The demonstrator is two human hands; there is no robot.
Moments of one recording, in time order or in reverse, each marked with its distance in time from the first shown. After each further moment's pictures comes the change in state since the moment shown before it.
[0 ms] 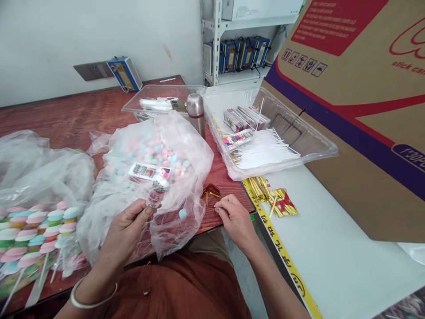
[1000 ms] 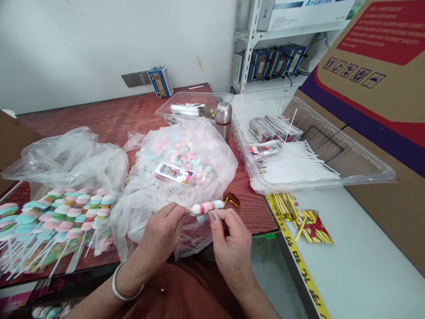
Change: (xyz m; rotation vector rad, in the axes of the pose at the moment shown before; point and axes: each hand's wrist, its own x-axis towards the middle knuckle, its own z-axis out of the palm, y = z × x) left_hand -0.011 0.012 0.019 0.772 -0.001 0.408; right_hand -0.004 -0.079 0.024 0.264 0.270 -0.050
